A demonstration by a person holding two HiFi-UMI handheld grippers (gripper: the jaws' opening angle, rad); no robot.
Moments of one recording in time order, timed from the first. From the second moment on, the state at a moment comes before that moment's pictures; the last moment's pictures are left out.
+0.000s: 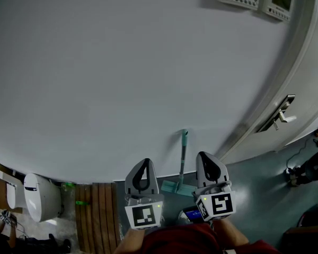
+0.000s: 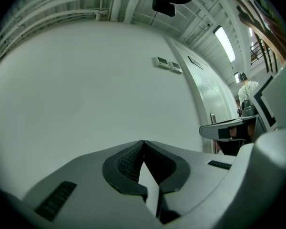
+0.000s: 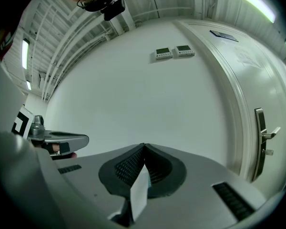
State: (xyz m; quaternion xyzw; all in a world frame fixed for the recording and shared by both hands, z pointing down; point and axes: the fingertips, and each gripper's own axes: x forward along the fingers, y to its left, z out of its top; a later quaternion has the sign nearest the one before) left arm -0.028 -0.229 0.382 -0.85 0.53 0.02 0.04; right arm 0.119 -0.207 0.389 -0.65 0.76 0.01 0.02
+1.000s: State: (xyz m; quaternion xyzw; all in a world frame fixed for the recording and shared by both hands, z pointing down) left arm -0.035 -0.228 0.382 -0.84 0.54 0.02 0.04; right arm 0.111 -0.210 0.391 -0.65 0.76 0.02 0.01
